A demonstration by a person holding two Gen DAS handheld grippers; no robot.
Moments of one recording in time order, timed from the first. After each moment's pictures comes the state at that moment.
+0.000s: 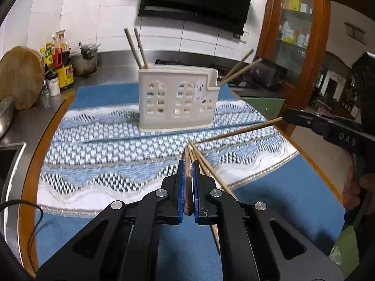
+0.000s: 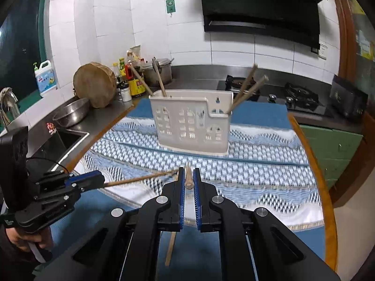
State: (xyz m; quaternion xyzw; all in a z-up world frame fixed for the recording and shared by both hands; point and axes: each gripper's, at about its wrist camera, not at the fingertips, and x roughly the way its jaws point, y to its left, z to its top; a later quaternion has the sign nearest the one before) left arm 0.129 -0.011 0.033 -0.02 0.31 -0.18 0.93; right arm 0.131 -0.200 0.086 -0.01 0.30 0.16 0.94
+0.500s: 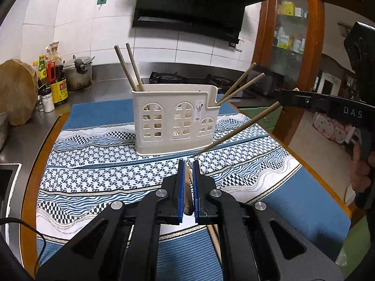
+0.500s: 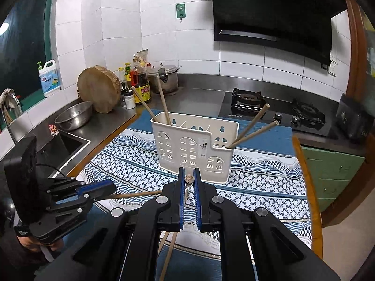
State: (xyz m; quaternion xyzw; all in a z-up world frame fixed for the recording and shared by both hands) left arm 0.160 -0.016 0.039 -0.02 0.28 -0.19 0.94; right arm 0.162 -0.194 0.118 -0.04 0.29 0.18 0.94
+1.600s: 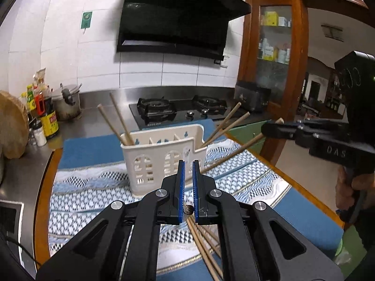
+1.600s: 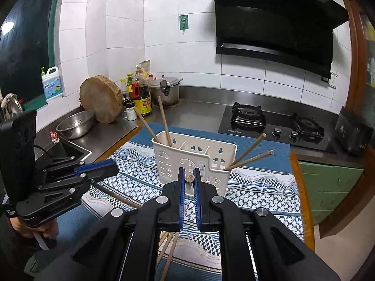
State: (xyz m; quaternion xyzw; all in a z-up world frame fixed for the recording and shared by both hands) left arm 0.179 -0.029 0.107 0.00 0.22 -0.23 0.95; right arm 0.168 -0.196 0.148 -0.04 0.26 0.18 0.95
